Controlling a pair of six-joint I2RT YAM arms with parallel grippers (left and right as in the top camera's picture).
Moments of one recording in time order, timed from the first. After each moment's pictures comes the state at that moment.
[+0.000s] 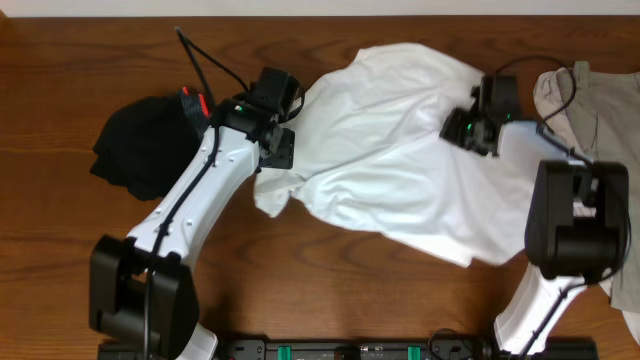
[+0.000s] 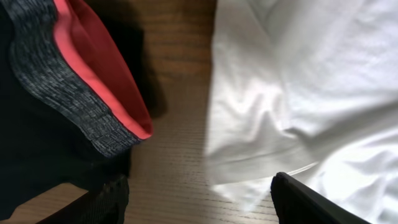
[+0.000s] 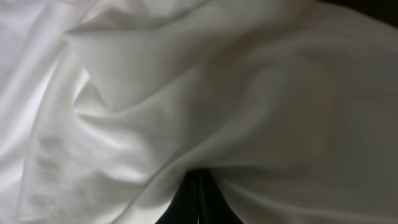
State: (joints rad) left arm -0.37 1.70 1.38 -0.97 -0.23 -0.28; right arm -0.03 2.08 1.29 -0.32 -0.18 0.46
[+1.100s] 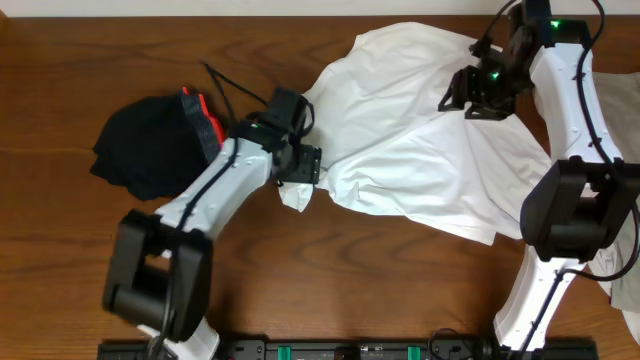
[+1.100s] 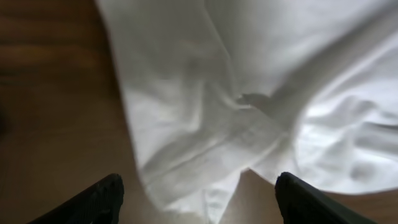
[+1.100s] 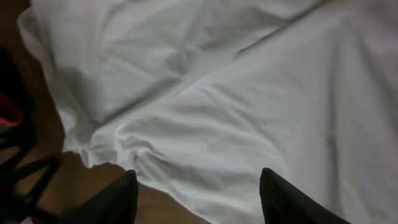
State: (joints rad) left arm -0.40 1.80 1.22 -0.71 0.08 -0.28; right arm -0.04 2.15 2.01 -1.34 -0.43 0.06
